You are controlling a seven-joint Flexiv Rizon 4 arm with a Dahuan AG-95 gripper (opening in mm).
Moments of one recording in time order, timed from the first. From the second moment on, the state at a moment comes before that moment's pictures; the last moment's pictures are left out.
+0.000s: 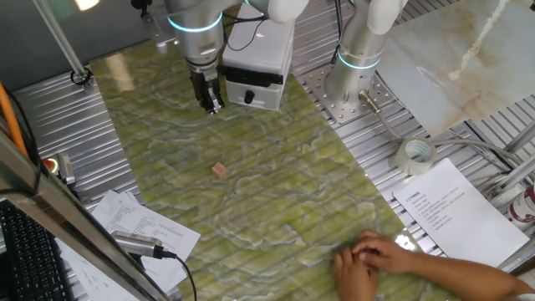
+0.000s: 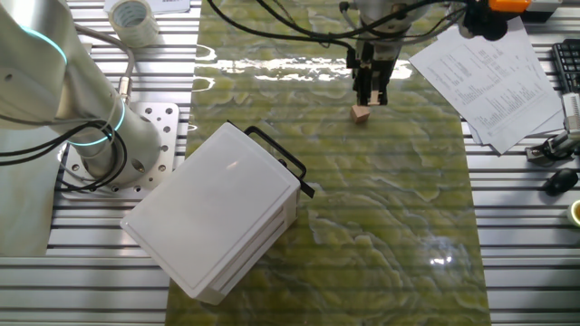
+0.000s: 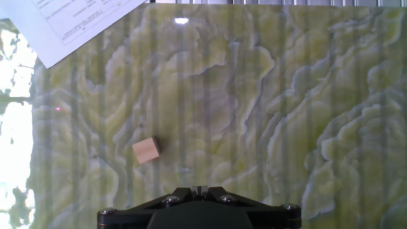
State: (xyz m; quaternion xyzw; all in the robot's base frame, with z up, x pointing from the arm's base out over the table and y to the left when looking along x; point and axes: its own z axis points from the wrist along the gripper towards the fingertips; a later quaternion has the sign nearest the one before) arm 0.482 0.015 0.189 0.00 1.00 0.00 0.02
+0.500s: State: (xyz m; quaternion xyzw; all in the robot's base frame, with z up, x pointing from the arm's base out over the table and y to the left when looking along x) arm 0.484 0.015 0.189 0.02 1.00 -0.01 -0.02
